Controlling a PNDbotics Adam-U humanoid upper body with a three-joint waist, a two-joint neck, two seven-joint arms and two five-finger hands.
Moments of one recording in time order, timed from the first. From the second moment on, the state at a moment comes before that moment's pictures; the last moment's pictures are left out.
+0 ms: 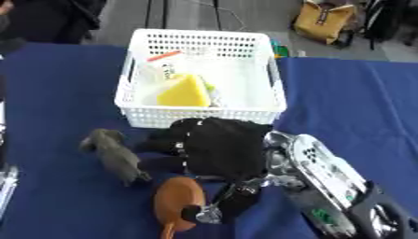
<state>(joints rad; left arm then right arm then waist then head) -0.35 0.29 0.00 -1.99 -0.51 -0.36 0.32 -0.78 -0.33 0.55 -1.80 0.94 -0.58 0.54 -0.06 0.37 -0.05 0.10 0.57</state>
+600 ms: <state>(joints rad) -0.35 0.29 0.00 -1.99 -0.51 -0.36 0.32 -0.77 -0.34 0.58 -1.84 0.96 -0.61 0.51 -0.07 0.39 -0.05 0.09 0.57</state>
